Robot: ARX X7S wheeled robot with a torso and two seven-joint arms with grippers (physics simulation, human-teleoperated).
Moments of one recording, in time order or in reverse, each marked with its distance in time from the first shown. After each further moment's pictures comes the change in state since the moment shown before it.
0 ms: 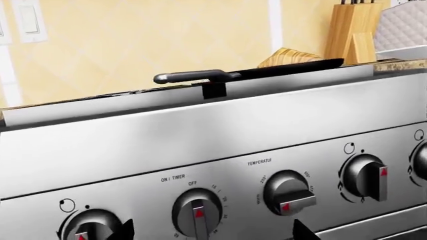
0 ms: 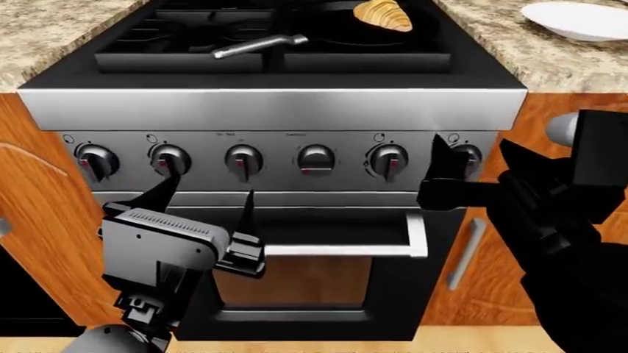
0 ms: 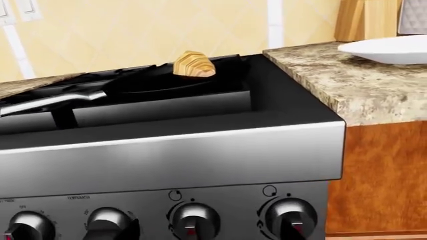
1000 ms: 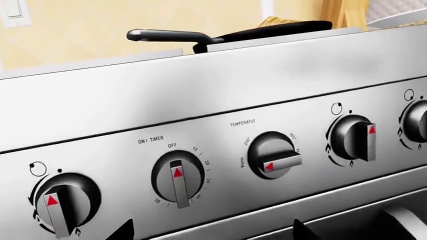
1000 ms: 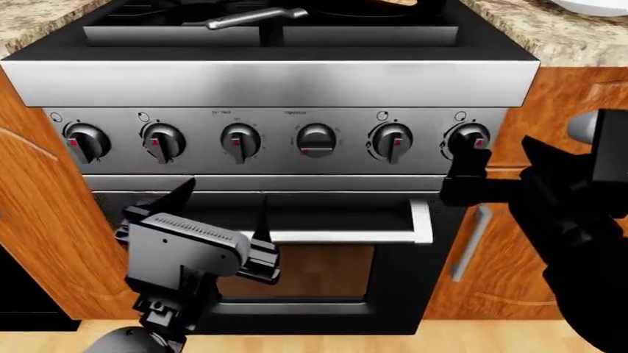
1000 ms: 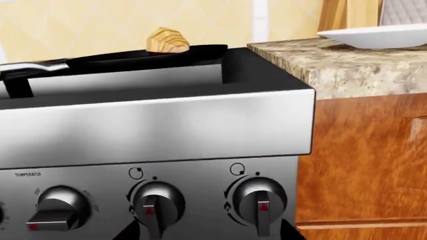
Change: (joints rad) left arm -0.019 0.018 0.078 -0.012 0.038 -0.015 -0.028; right arm -0.024 0.061 0.010 0.070 -0.038 0.001 -0.095
